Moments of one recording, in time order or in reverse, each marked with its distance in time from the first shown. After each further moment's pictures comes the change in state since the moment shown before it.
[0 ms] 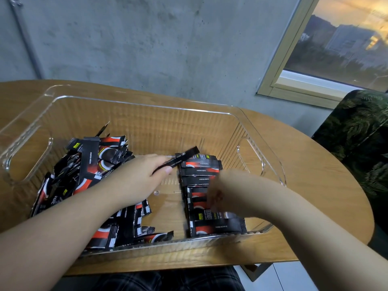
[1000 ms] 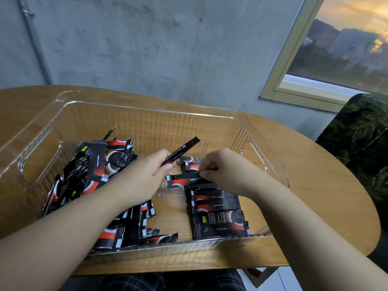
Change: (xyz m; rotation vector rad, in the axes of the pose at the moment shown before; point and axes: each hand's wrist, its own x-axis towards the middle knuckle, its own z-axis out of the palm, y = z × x) left_hand -0.002 0.003 -0.003 -0.149 0.043 -0.013; right_hand 0.030 0.003 -0.008 0.402 0.327 0.056
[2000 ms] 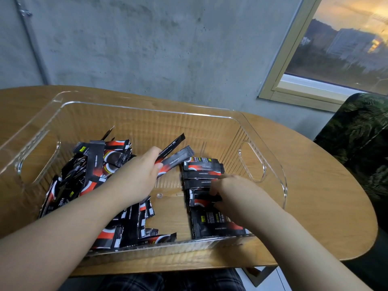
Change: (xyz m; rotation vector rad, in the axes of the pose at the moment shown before) left_hand 0.006 -0.008 0.004 0.177 0.062 -0.089; right_hand -0.028 0.022 0.027 -0.500 -0.047 -0.021
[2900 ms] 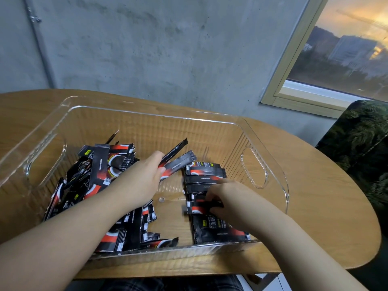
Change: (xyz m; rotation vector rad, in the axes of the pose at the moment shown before) left_hand -0.002 0.002 -0.001 0.004 -0.001 -0.010; right_hand 0.001 -0.002 -0.004 0.170 -0.040 -0.060
